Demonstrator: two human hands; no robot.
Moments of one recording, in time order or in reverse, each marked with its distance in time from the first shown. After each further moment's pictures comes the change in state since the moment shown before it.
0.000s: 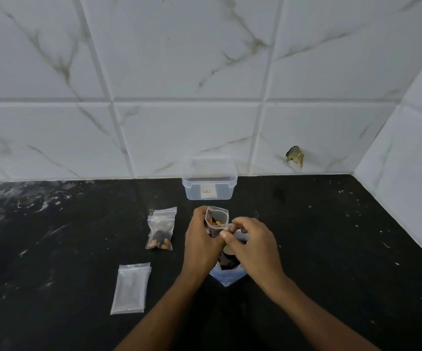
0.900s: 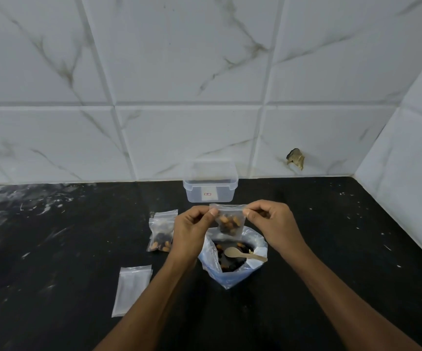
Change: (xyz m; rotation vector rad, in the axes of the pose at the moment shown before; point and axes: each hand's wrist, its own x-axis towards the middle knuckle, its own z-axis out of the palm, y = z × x) left_hand 0.019 0.019 -0.023 -0.396 -0.049 -0.073; right_hand 0.041 0.004 -0.047 0.271 -0.054 -0.026
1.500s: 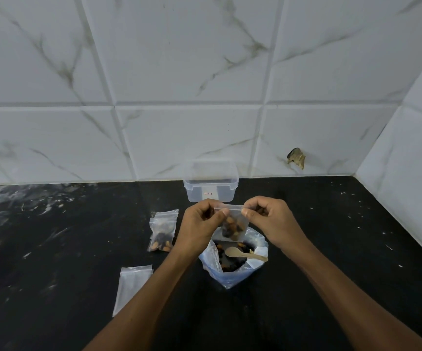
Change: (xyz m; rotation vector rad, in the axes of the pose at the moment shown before) left_hand 0.010 0.005 0.002 0.126 -0.139 0.051; right_hand 0.005 -0.008 -0.004 0.060 -0.102 -0.001
